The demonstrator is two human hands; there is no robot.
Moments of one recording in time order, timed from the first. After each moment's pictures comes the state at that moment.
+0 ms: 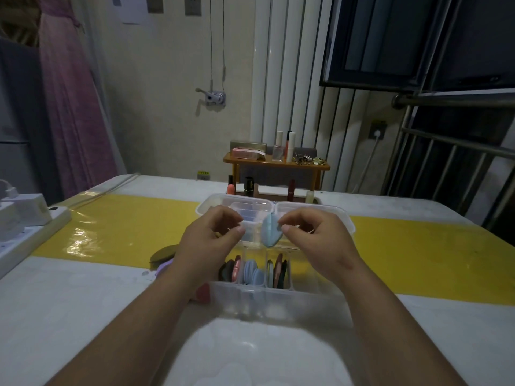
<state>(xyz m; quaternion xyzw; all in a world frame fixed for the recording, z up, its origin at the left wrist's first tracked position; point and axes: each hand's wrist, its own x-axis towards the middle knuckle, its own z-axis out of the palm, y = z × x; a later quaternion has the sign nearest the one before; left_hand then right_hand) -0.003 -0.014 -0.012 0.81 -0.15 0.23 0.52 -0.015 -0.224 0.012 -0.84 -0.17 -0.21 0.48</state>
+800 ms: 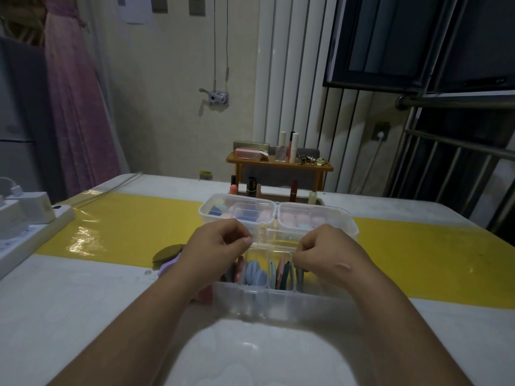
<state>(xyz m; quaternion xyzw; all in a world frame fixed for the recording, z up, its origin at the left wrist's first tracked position) -0.002 -0.013 -0.013 0.85 -0.16 0.17 0.47 -0.018 -0.231 0.019 -0.96 -0.03 -0.04 0.28</state>
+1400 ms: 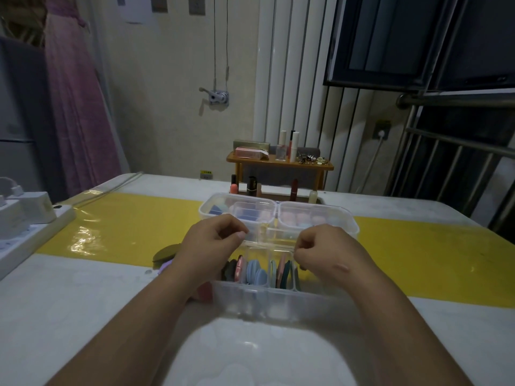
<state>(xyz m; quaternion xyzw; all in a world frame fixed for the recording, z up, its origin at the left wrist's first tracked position) 0.003 -0.009 -0.014 0.84 -0.15 0.19 0.49 -0.021 -0.230 0.019 -0.97 -0.04 -0.06 0.25</state>
